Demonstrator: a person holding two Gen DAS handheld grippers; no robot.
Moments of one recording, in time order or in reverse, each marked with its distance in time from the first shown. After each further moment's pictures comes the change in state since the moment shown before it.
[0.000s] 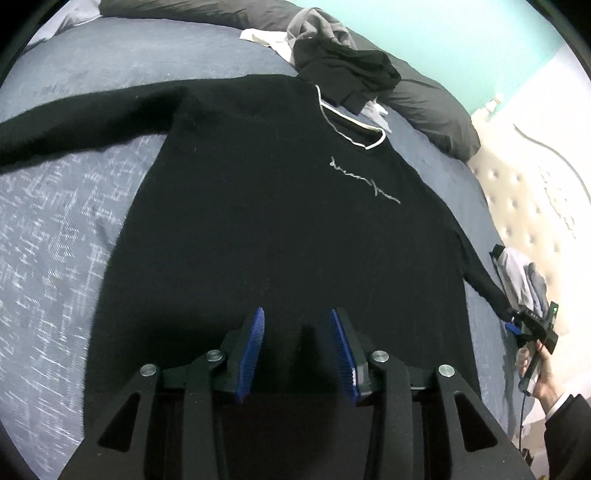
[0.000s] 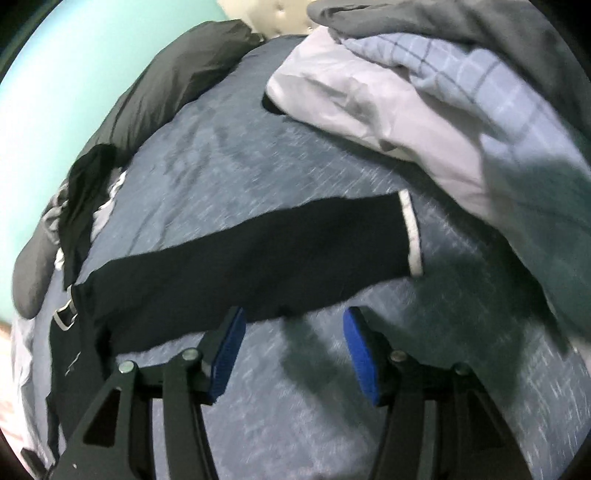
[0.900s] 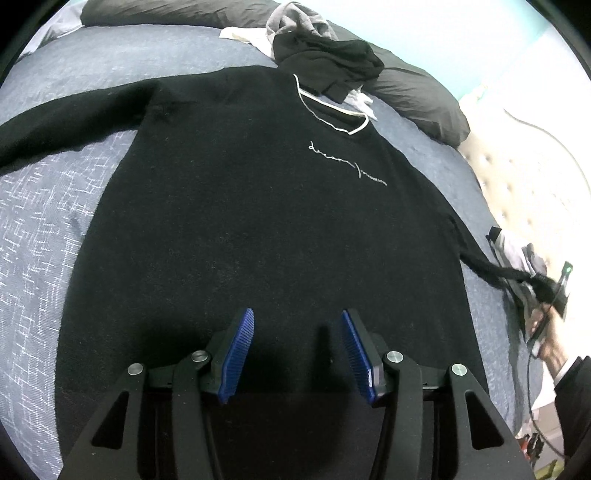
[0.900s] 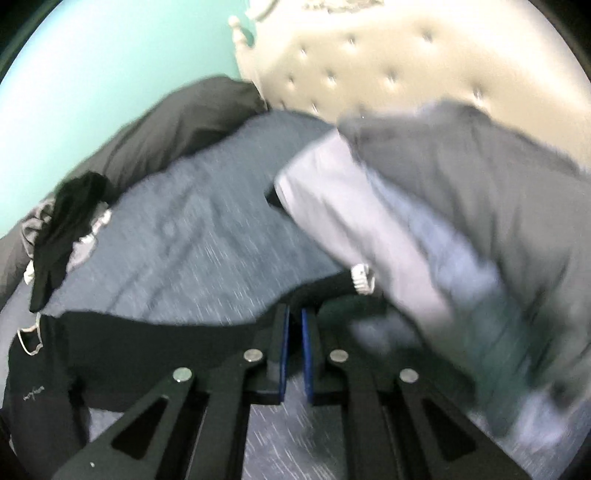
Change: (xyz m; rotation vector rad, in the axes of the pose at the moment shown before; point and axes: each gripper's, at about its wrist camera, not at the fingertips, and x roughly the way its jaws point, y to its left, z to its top) left arm 0.007 -0.017 -0.010 0.061 0.003 -0.016; right arm -0.031 0.038 0.037 -0.142 -0.305 -0.135
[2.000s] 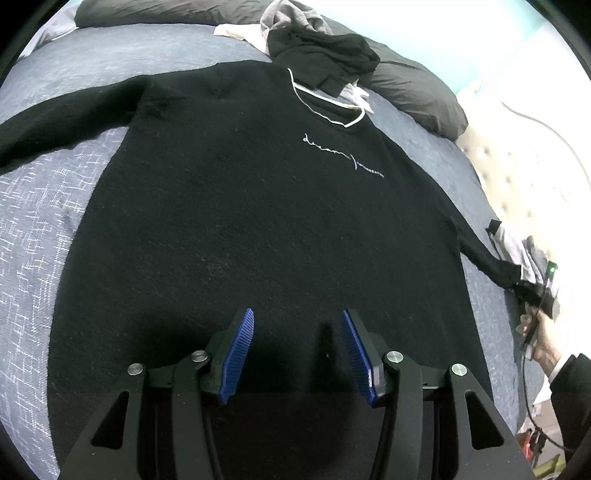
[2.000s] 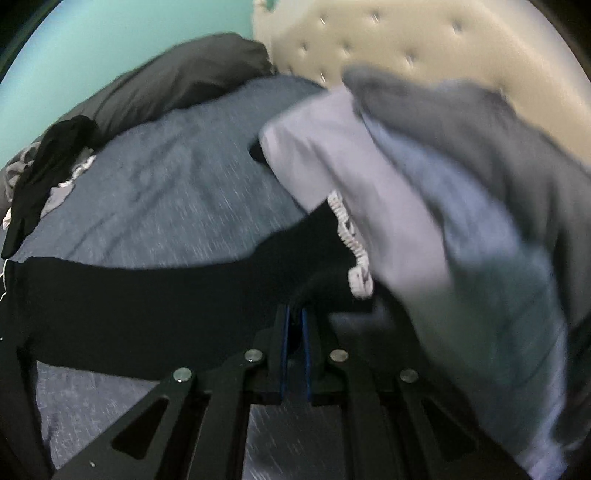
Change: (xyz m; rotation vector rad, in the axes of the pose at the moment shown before) left arm 0.006 -0.005 -0.004 0.016 0.014 0.002; right arm 0.045 -0.021 -0.024 -0.122 0.154 -0.085
